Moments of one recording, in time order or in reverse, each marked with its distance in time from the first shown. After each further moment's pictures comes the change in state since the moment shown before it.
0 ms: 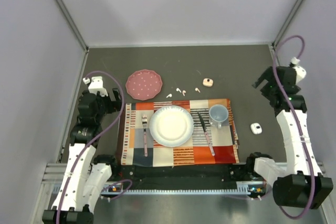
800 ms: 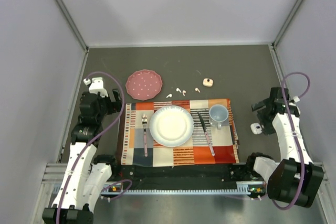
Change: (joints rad) left arm 0.000 0.002 -0.022 -0.005 -0.065 0.000; right arm -0.217 0.035 -0.272 -0.173 -0.111 0.458
